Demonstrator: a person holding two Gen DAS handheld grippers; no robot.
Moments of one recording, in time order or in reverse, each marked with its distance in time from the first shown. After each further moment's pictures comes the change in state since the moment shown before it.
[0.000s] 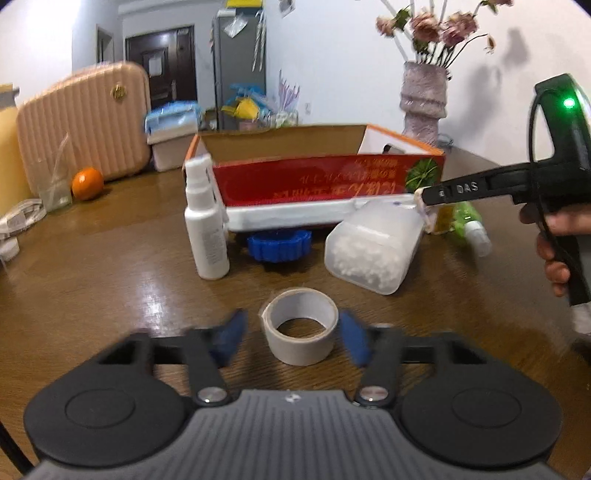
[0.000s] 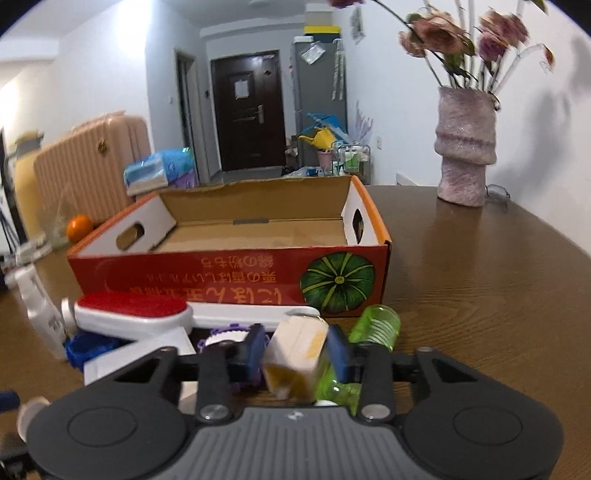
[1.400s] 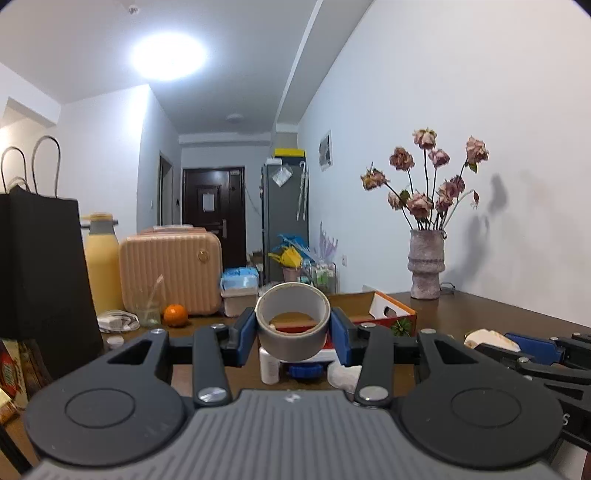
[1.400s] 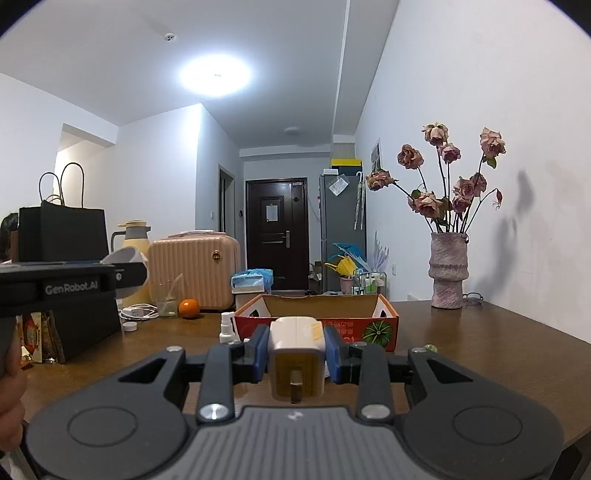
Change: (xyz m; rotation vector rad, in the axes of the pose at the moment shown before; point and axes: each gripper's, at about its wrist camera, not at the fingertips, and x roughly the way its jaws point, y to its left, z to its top) left arm -0.234 -0.040 -0.035 -0.036 -0.520 0.140; right arm -0.302 0.090 -0.127 0.023 -0.467 0.060
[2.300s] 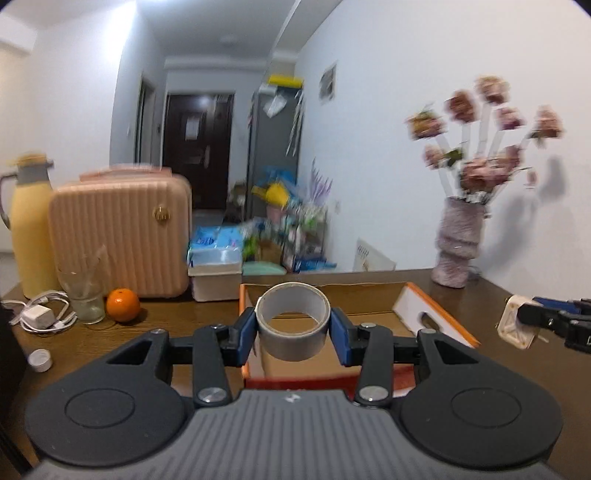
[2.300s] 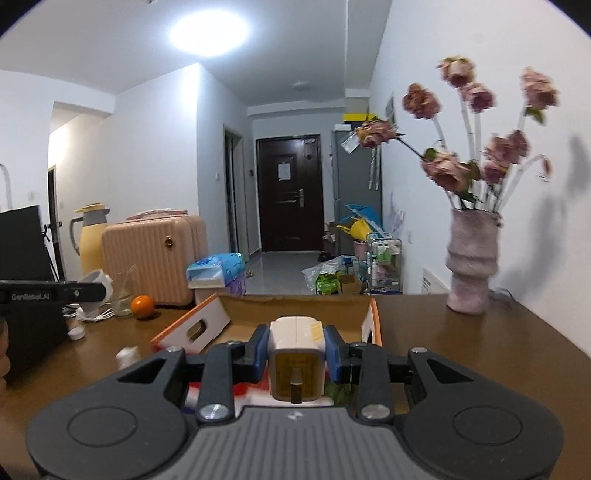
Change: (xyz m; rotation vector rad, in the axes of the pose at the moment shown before) left arm 0.288 0.061 0.062 -0.097 0.269 -0.071; right arm 0.257 -0.123 0.083 0.000 0.181 0.089
